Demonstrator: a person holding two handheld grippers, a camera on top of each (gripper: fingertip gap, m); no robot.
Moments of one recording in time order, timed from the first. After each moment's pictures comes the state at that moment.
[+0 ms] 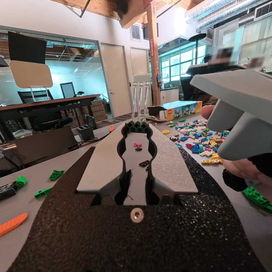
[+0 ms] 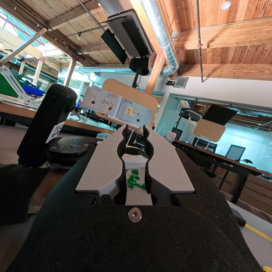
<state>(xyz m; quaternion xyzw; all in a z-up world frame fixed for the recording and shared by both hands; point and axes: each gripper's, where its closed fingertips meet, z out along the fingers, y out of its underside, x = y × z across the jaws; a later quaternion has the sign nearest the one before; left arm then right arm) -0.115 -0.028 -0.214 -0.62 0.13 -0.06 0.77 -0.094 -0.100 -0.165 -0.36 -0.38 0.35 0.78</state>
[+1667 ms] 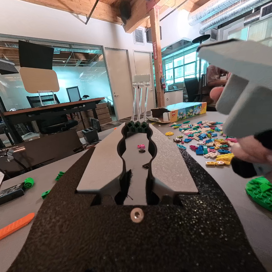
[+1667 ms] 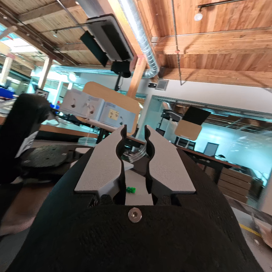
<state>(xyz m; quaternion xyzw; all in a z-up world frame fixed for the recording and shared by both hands) -0.119 -0.029 -0.211 -0.61 0.13 -0.04 0.78 -0.075 -0.085 -0.143 -0.37 -0.34 0.31 0.81</state>
